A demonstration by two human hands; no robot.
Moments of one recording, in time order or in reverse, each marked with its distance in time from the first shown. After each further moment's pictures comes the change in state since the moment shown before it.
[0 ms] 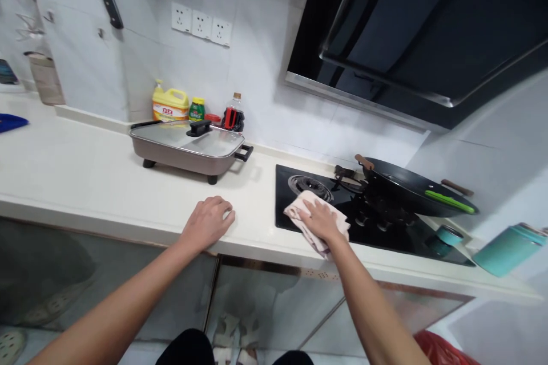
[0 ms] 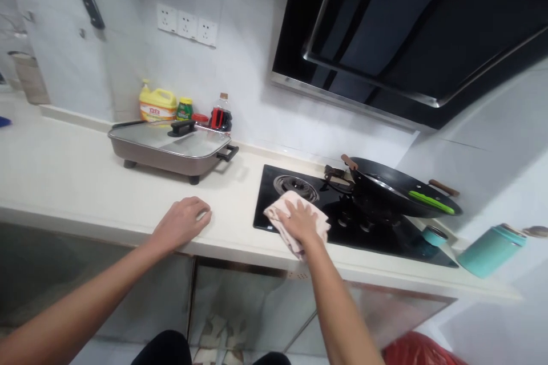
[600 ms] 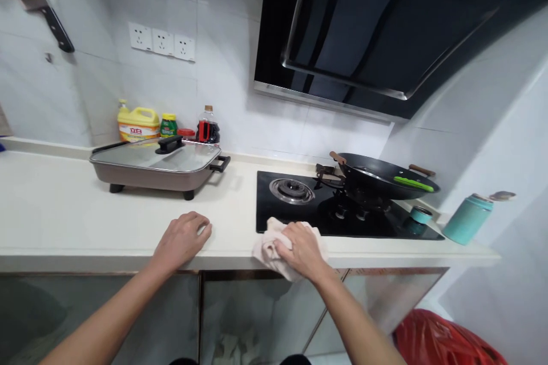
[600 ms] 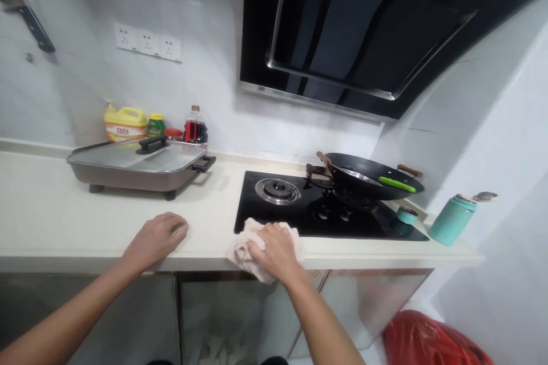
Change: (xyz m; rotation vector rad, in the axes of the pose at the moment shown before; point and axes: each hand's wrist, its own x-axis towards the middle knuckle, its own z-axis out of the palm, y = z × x) left_hand 0.005 -0.008 -0.002 0.010 -0.027 0.021; right_hand -0.079 -0.005 0.020 0.073 0.369 -0.452
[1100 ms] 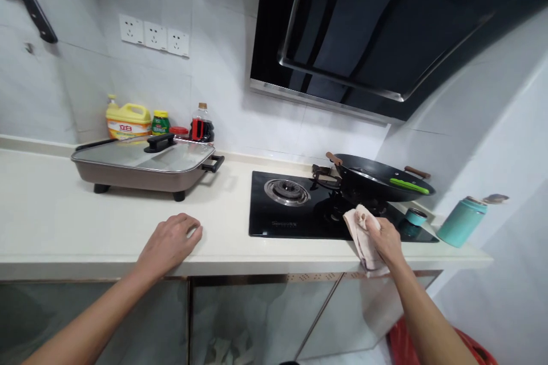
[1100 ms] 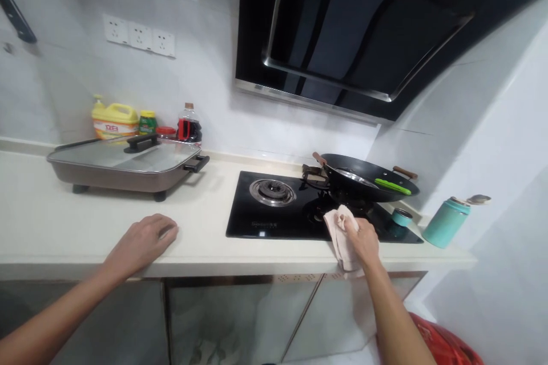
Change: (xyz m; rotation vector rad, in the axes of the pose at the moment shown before) left_hand 0.002 0.000 0.001 -0.031 0.002 -0.023; right_hand -0.066 0.236 -0.071 -0.033 0.348 0.704
